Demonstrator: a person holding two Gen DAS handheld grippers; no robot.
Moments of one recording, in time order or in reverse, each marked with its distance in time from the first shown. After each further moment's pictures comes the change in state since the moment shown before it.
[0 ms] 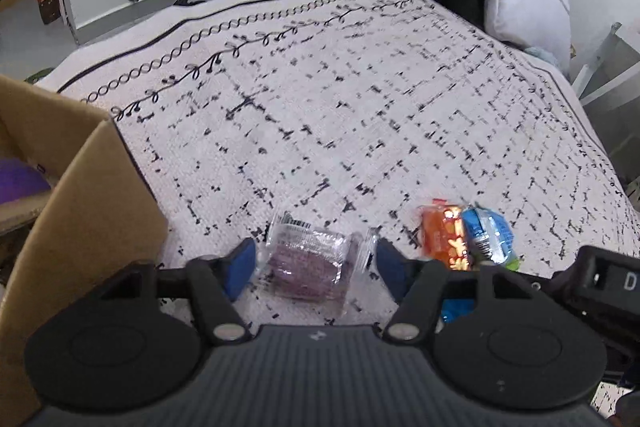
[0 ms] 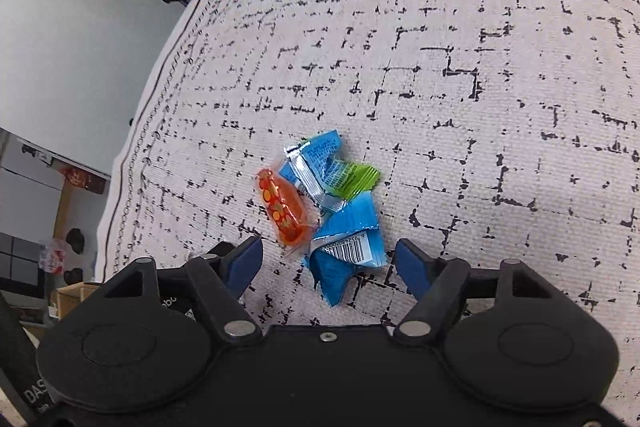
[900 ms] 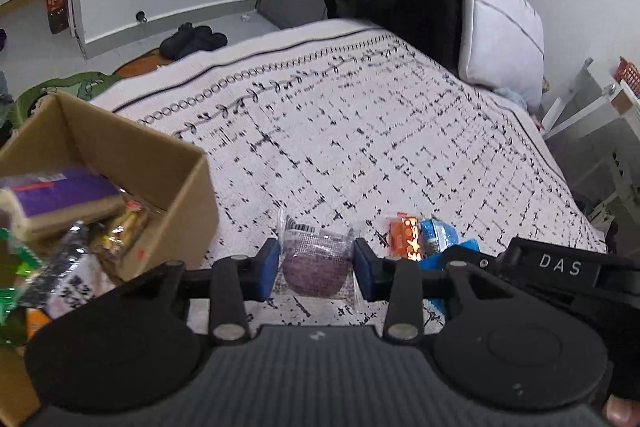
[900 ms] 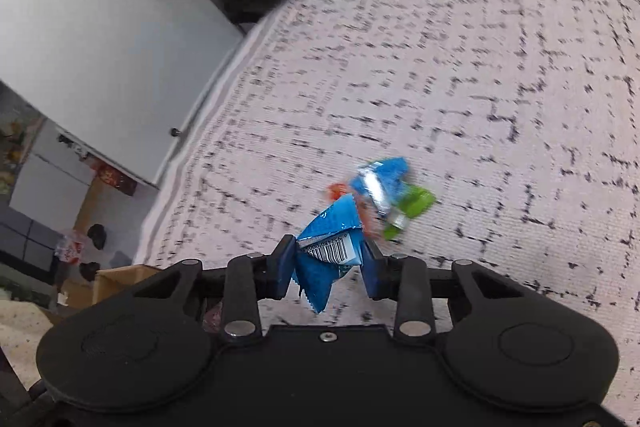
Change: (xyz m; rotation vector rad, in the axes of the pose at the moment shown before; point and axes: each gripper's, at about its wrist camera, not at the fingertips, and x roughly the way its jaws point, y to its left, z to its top) left arm -0.091 0.013 -0.003 -0.030 -0.089 -0.048; right arm -0.053 0.029 -0.015 -0.122 -0.120 0.105
